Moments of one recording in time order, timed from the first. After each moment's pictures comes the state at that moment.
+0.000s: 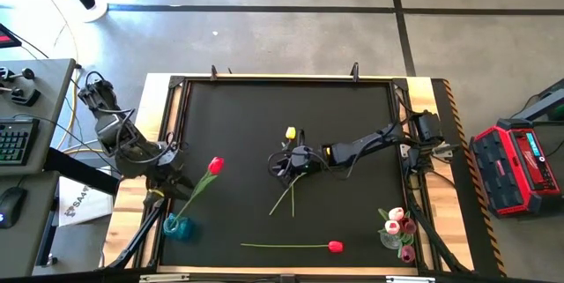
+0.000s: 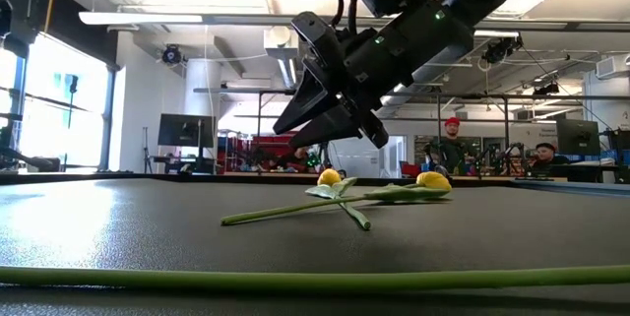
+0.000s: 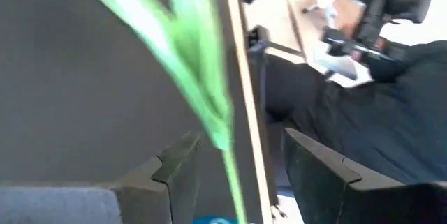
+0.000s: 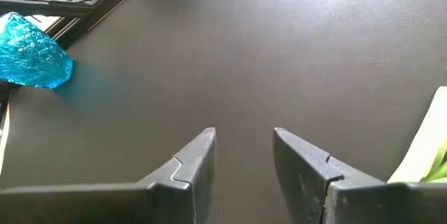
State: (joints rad) left arm -0.85 0.60 0.75 -0.76 -0.26 -0.86; right arm 0.11 1.89 1.03 0.22 0.18 0.70
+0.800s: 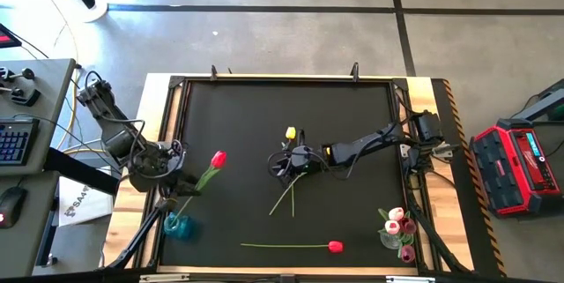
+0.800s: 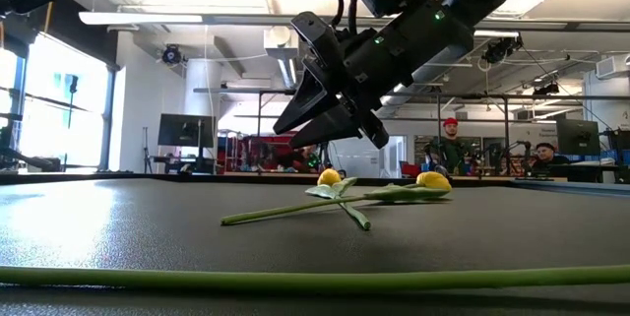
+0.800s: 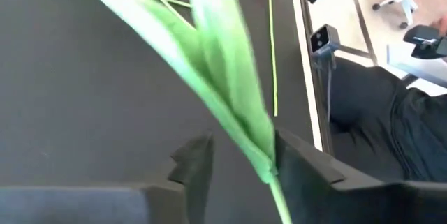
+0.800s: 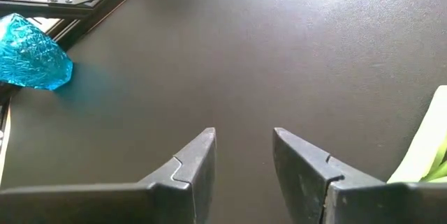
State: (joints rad) left arm -0.85 0.73 0.75 -0.80 -0.41 -0.86; right arm 0.11 1.89 1.03 0.22 0.18 0.71
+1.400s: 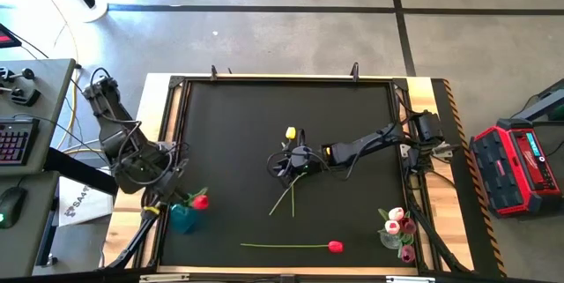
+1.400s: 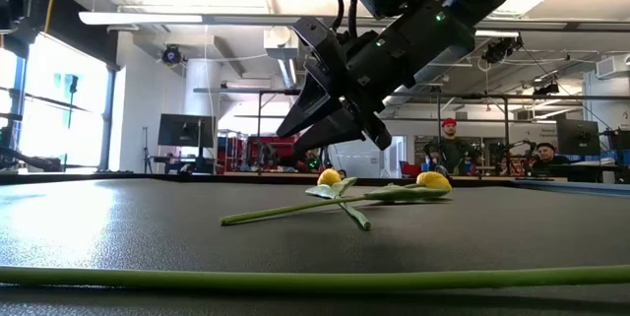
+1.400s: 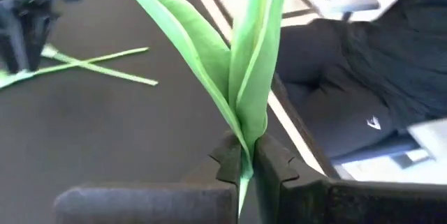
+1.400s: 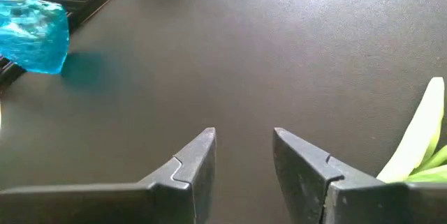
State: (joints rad) left arm -0.96 0.72 0.75 -0.66 -0.33 -0.43; right arm 0.11 1.89 1.03 0.20 0.18 0.71
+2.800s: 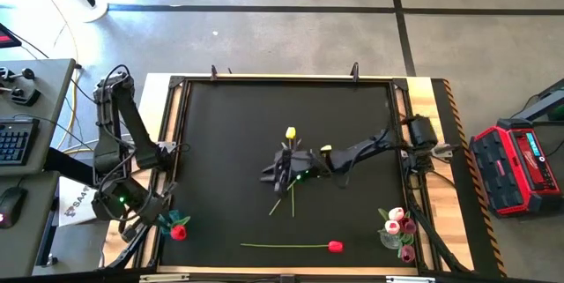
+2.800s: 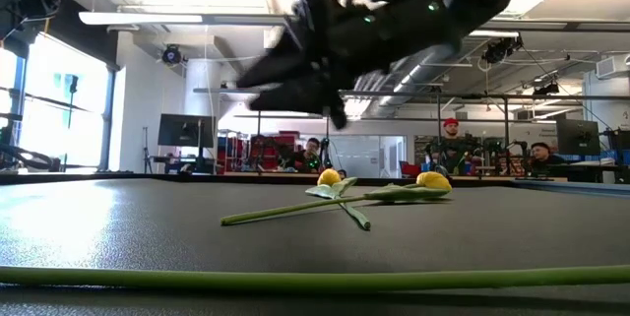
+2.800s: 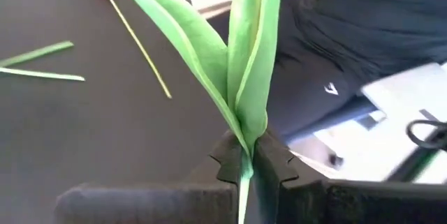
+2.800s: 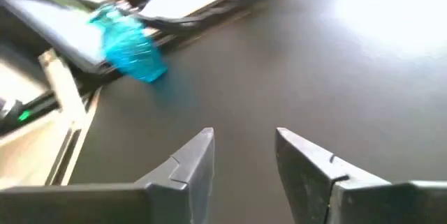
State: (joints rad) left arm -1.30 0.85 0.75 -0.59 -0.48 -0.56; right arm 0.15 1.95 1.06 0.50 0.08 0.50
